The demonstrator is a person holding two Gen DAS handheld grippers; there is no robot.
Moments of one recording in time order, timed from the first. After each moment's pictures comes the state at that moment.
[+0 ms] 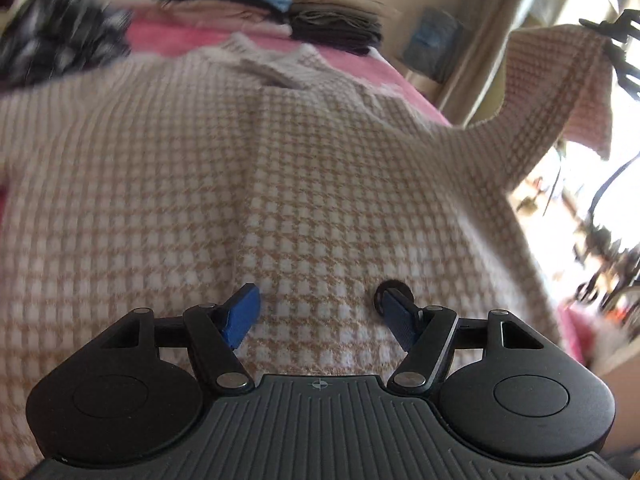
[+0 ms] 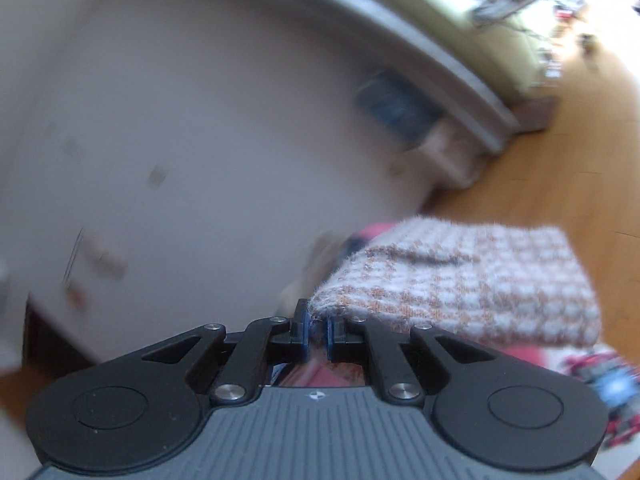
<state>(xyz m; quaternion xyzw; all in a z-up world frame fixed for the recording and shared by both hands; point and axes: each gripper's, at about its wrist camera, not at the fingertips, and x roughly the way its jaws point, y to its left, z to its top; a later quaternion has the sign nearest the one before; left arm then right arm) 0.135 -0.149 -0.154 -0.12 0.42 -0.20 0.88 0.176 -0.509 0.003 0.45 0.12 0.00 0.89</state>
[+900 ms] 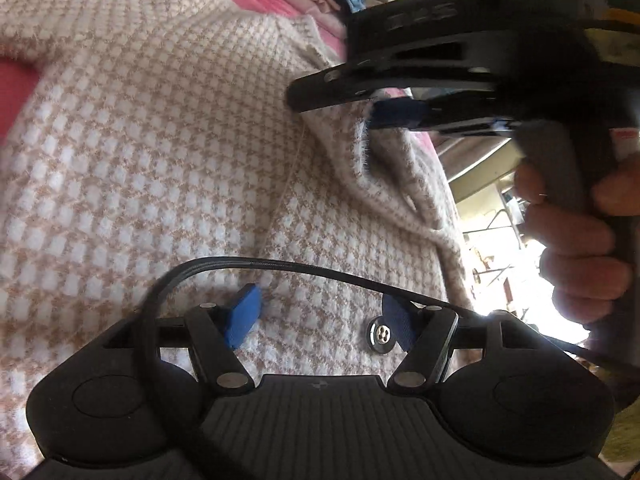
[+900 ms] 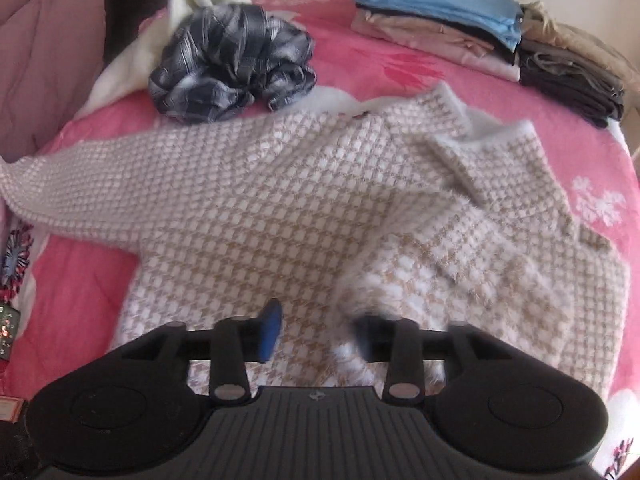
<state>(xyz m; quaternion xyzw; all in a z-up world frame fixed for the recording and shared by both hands) 0.136 -0.098 -0.163 -0.30 0.44 -0.18 0.83 0.254 -0.196 -0.075 -0.09 0.50 0.22 0.83</state>
